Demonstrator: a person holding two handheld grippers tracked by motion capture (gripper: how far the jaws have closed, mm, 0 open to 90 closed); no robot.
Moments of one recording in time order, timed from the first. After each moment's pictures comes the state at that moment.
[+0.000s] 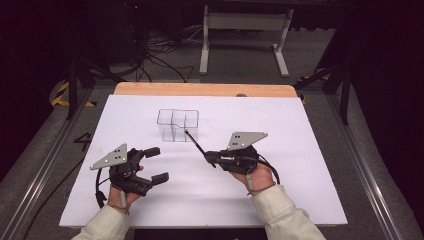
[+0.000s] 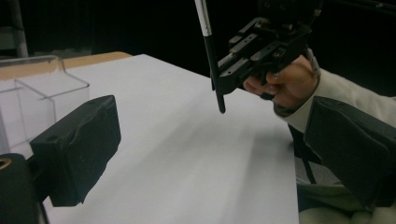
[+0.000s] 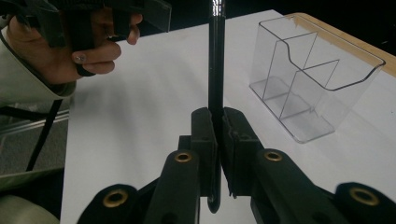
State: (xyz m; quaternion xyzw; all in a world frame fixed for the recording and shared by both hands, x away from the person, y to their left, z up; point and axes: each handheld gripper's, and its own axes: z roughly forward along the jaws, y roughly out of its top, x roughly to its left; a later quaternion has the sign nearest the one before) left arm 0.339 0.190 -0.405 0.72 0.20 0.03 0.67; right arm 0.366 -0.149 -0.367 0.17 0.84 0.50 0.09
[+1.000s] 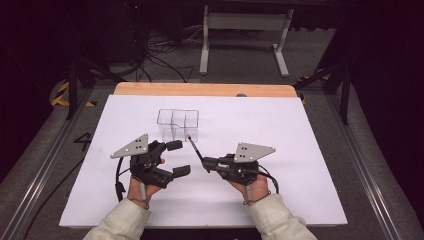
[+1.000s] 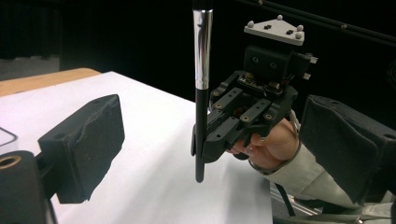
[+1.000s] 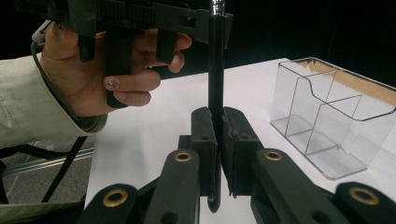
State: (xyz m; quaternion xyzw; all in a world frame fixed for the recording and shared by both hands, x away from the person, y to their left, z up) left arm 0.350 0.138 -0.382 0.71 0.18 -0.01 0.68; right arm 0.347 -0.152 -0.388 0.14 0.79 0.59 0.09
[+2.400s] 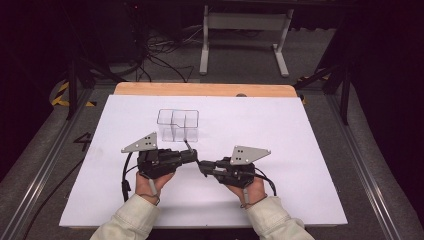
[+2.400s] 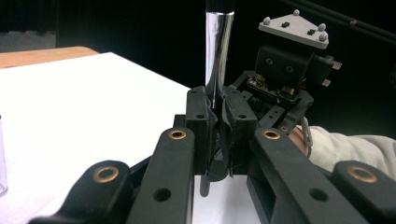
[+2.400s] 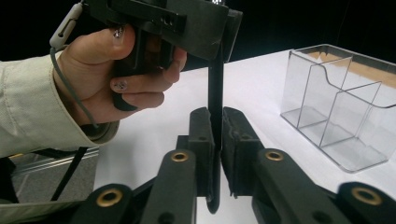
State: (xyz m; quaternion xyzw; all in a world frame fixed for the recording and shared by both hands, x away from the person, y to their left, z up) left arm 0.357 0.128 -0.384 0.73 0.21 -0.03 0.65; right arm 0.345 -0.146 -0.398 0.15 0.79 0.59 0.08
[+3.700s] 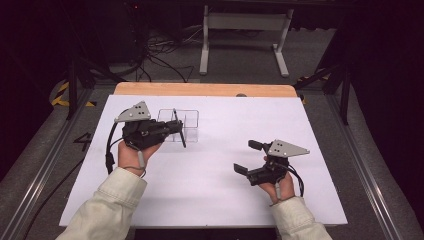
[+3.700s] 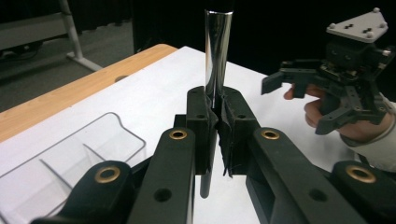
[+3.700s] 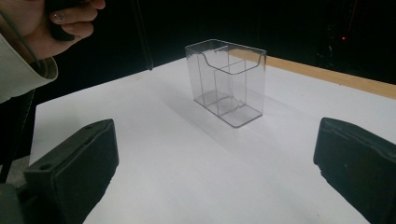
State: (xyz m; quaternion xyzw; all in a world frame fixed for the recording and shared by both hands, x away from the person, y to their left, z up) left arm 0.396 0.153 -0.316 0.78 0.24 0.10 0.56; right arm 0.356 -0.235 -0.404 0.26 0.75 0.59 0.15
